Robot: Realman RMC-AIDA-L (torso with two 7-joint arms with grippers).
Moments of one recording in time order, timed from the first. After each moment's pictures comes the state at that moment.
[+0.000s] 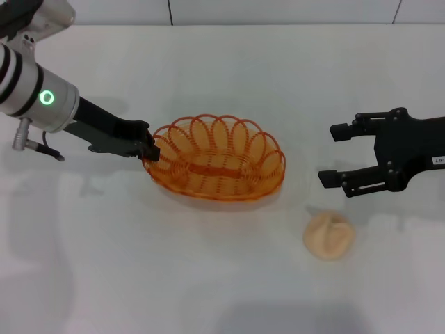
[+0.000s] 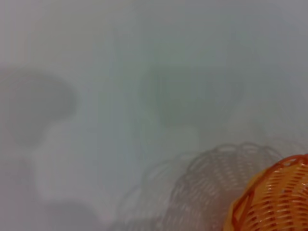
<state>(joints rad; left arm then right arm) -0.86 -2.04 0.79 0.71 2.64 1.46 -2.68 0.33 2.01 -1.22 -1.34 -1.83 -1.53 1.80</state>
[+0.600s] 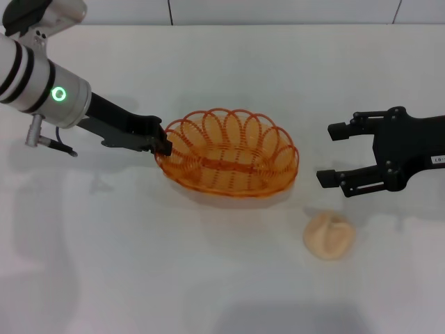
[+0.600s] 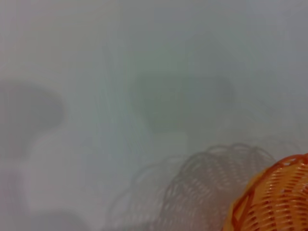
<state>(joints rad) -0.87 -2.05 0.80 0.71 2.61 1.44 -2.66 0.33 2.01 -1.22 -1.35 -1.82 -1.53 1.80</state>
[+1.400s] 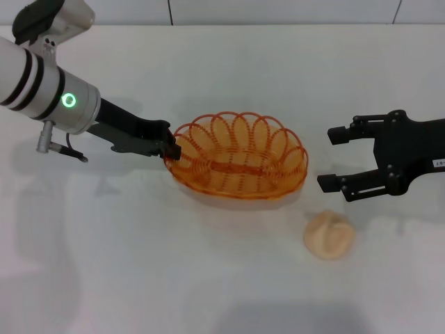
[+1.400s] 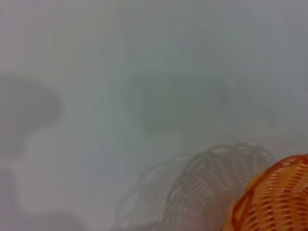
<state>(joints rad) -0.87 -2.06 0.80 0.67 2.58 1.41 -2.66 0.33 2.01 -1.22 -1.35 -1.82 -1.55 1.80</state>
